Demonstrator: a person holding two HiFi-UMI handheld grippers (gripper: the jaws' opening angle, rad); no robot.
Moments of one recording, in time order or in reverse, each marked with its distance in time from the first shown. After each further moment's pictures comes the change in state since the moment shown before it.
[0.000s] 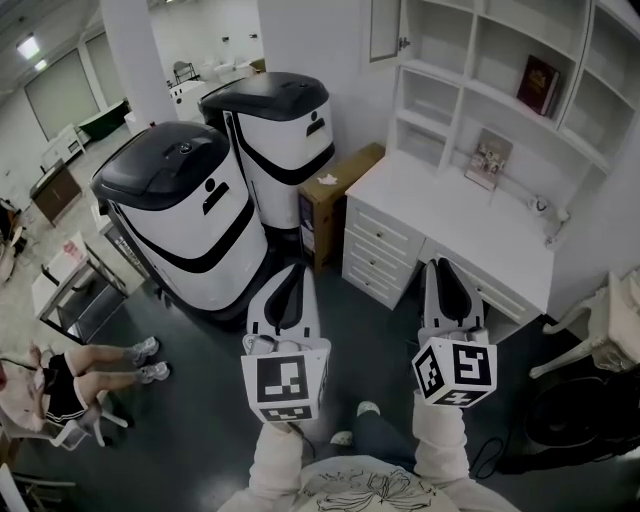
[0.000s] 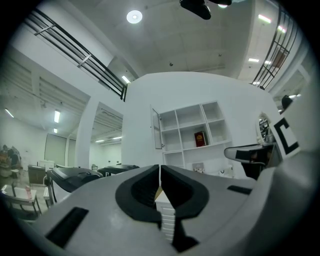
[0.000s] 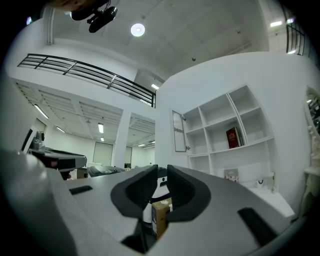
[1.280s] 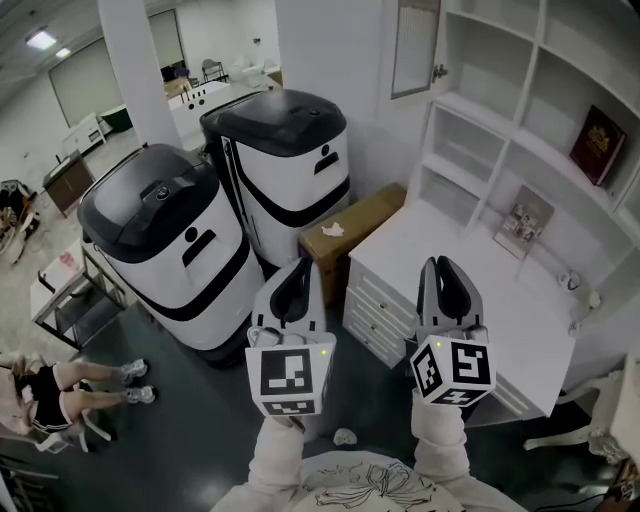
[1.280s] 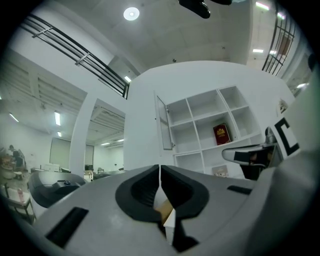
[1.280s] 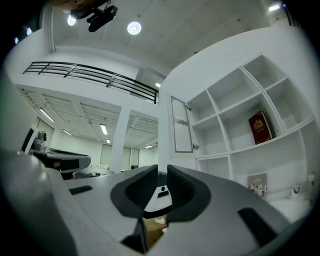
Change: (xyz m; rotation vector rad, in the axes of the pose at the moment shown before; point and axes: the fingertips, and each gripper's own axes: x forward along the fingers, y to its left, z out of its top) left arm 0.309 0.026 -0.002 0.018 -0.030 0.095; right arm 0.307 -0.105 -0.017 0.001 -0.029 0.119
